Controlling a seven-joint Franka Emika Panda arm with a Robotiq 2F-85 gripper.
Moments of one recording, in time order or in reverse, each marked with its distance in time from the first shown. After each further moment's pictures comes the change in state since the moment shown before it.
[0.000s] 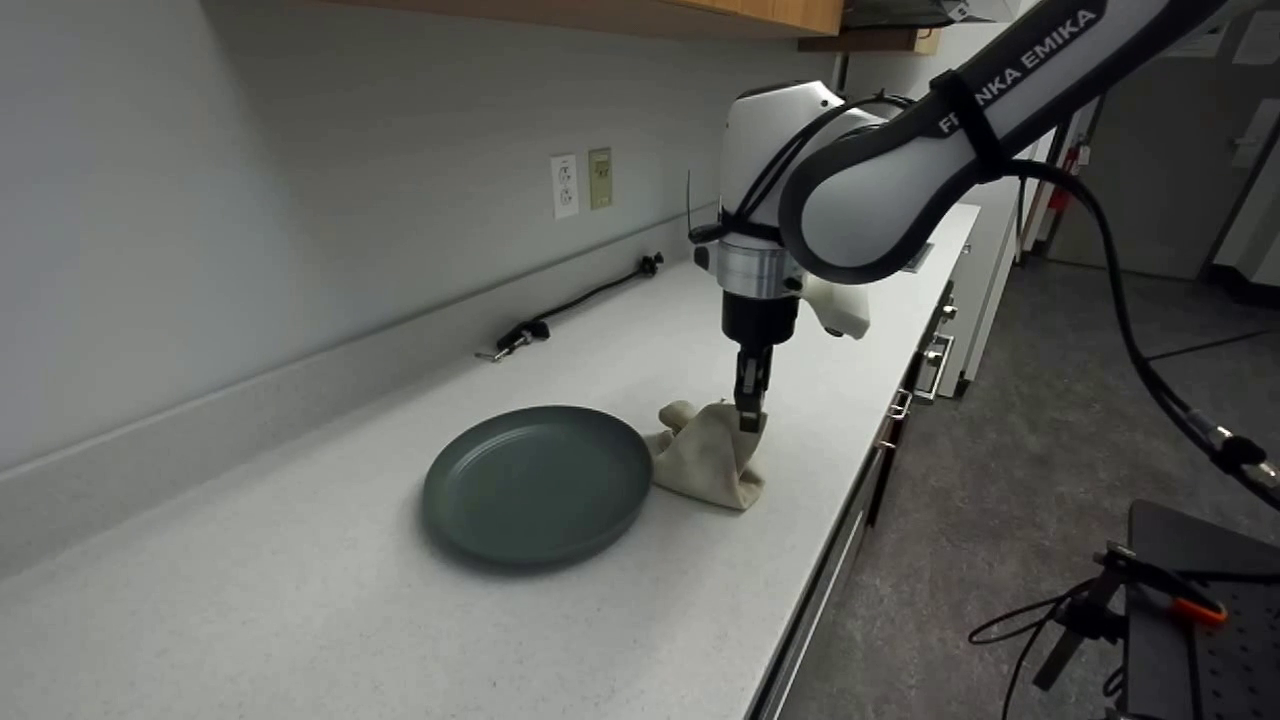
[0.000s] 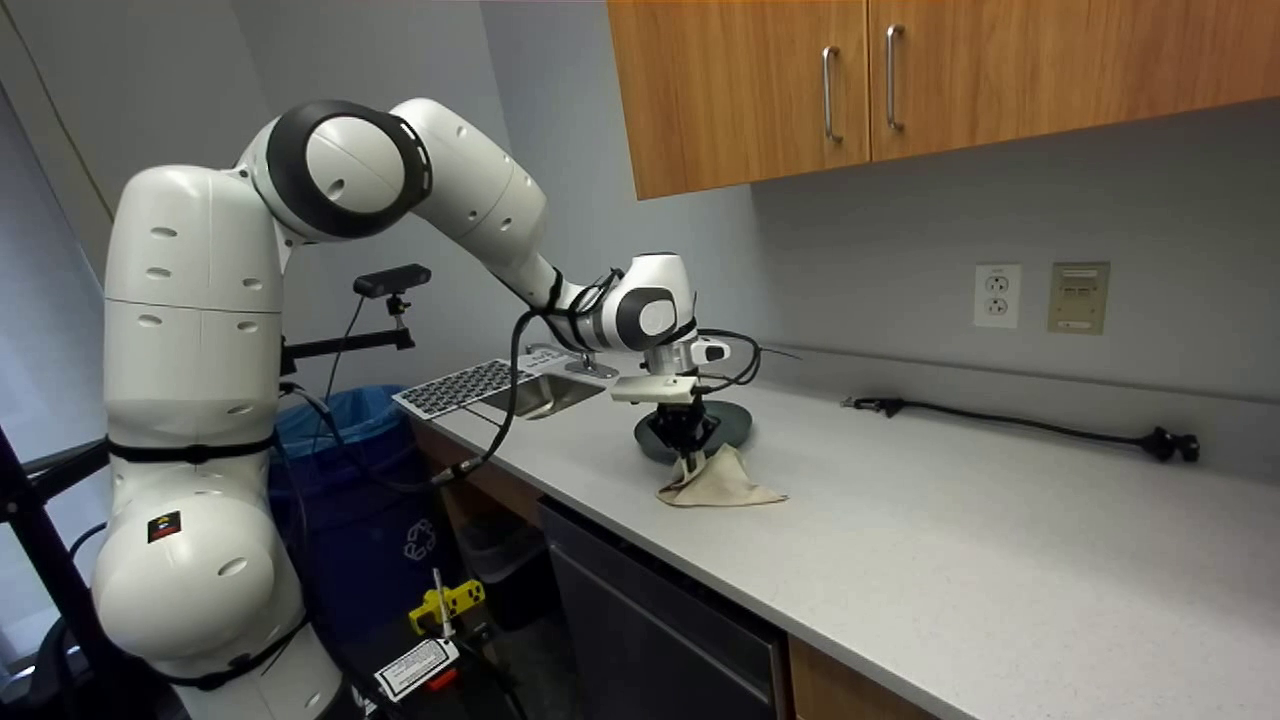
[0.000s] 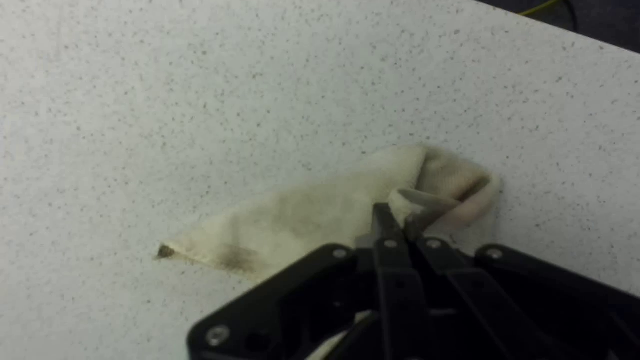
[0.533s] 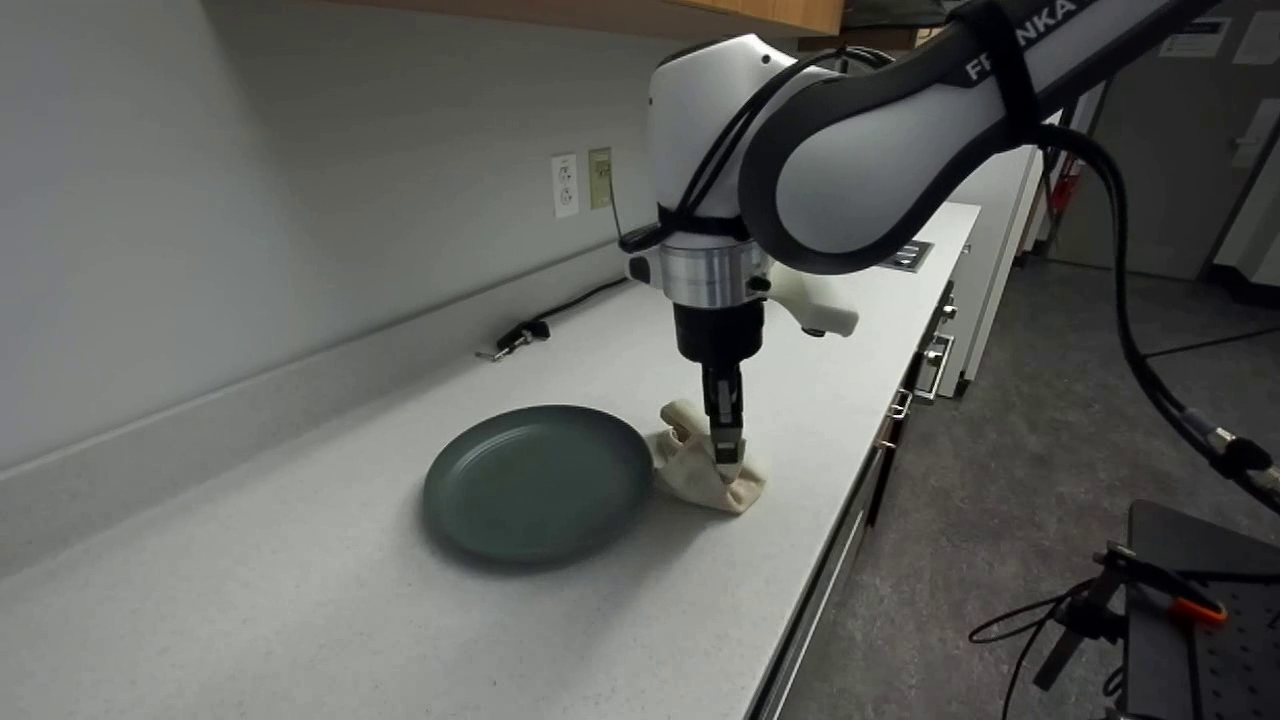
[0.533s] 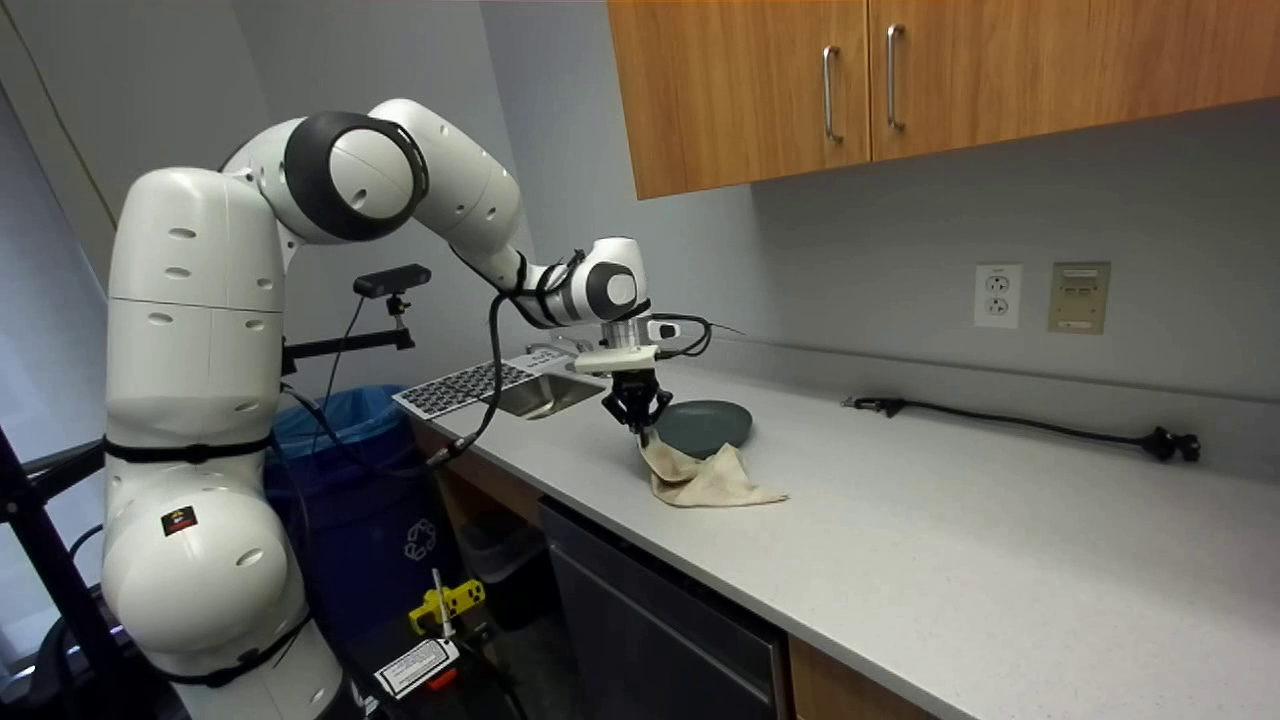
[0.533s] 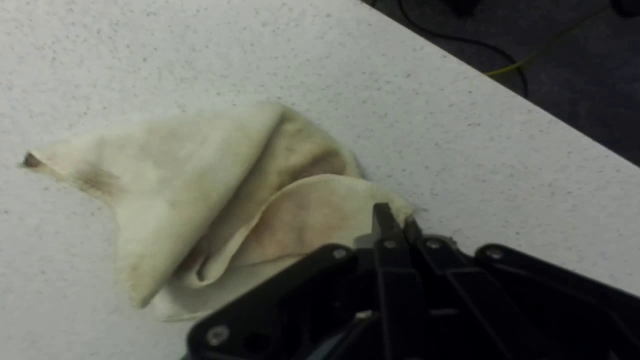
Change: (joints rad) arm 0.088 0.013 0.095 0.110 -0.037 -0.203 -0.035
